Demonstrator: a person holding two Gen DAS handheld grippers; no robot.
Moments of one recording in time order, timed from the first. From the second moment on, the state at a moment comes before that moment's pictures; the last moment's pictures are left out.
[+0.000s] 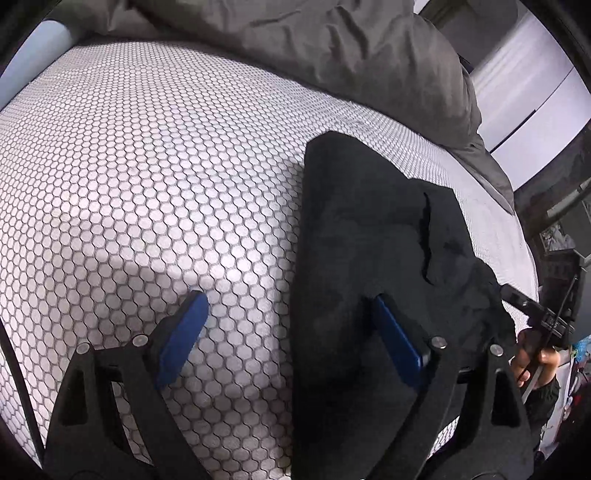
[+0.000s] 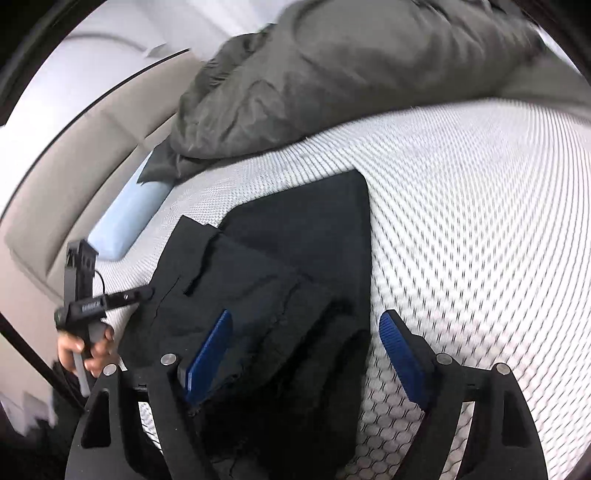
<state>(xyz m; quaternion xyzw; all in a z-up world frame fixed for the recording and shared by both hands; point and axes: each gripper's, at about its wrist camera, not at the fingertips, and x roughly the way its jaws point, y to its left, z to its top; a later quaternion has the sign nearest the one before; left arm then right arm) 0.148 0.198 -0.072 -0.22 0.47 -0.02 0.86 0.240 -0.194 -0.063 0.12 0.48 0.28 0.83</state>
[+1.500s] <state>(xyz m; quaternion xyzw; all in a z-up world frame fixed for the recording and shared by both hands) 0.135 0.101 -0.049 0.00 0.39 0.10 0.92 0.179 -0.176 -0.075 -0.01 0.43 0.16 0.89</state>
